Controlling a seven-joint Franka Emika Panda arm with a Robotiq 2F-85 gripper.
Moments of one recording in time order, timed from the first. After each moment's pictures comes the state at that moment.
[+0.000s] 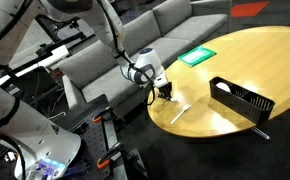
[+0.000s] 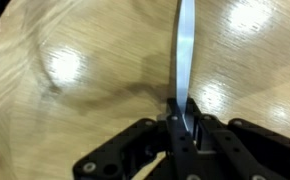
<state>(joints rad) 0.46 1.08 -0.10 -1.96 0.20 3.12 1.28</state>
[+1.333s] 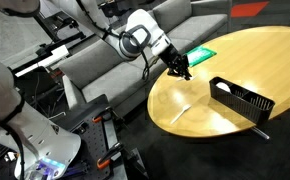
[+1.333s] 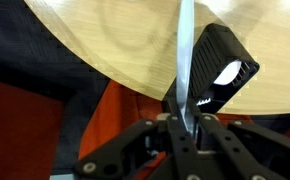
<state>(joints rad) 1.04 0.87 -0.80 -2.20 0.27 2.95 1.42</state>
